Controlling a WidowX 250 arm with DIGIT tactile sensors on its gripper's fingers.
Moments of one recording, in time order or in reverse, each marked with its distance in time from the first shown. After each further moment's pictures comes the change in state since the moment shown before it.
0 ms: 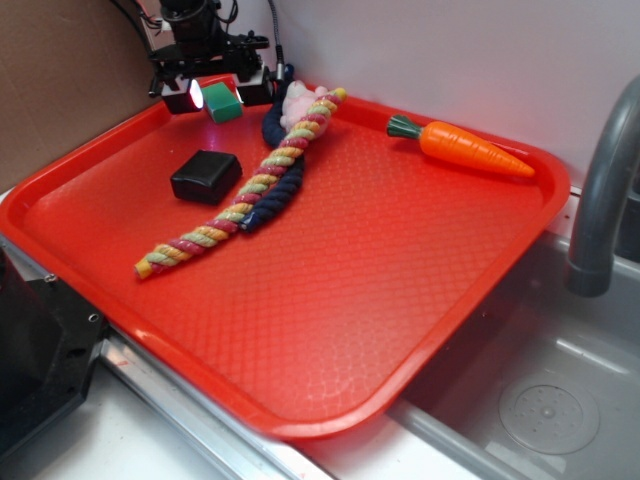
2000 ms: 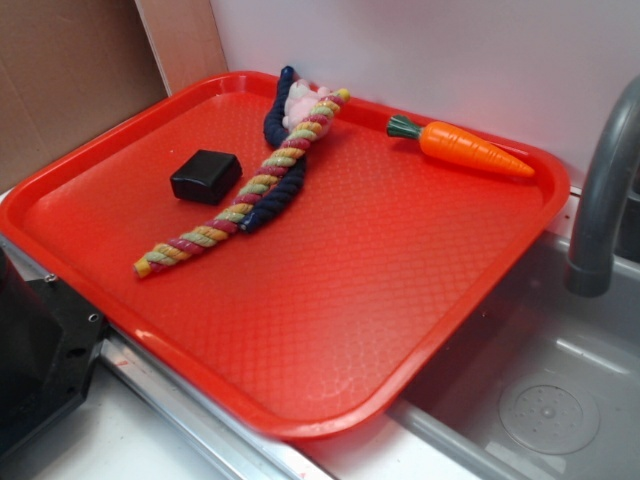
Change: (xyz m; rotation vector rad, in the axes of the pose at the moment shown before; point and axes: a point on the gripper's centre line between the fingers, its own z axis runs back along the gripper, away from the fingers) arm -0.082 -0.043 0.208 -0.161 0.137 -0.631
